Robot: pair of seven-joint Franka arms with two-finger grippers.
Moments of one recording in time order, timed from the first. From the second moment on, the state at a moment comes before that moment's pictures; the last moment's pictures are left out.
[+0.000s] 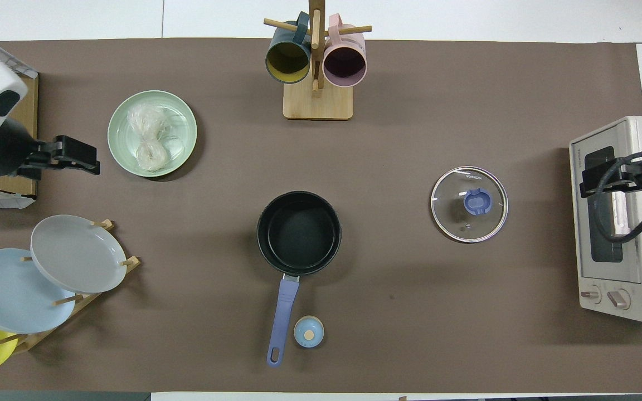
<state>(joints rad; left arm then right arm) -0.06 0.07 -0.07 -1.63 -0.06 1.65 -0.12 -0.02 -0.03 0.02 -1.61 -0.02 1.48 0.04</state>
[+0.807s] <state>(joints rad) -0.06 0.55 -0.07 -1.57 0.00 2.17 -0.12 0.09 0.11 0.03 -1.87 0.02 1.94 0.02</state>
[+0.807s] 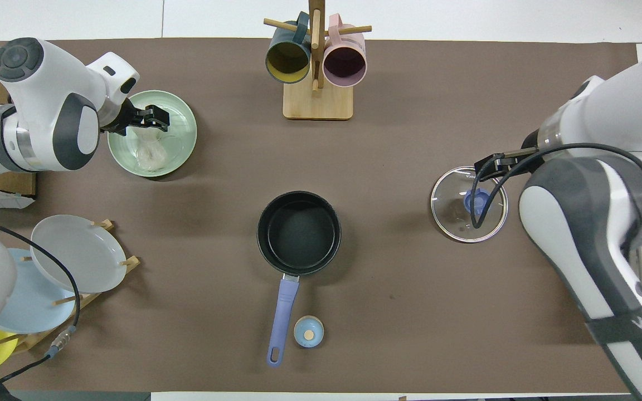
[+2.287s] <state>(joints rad) -0.38 0.19 -0.17 -1.40 -0.18 1.54 -0.68 0.10 0.14 0.03 -2.18 0.02 2.30 -0.08</state>
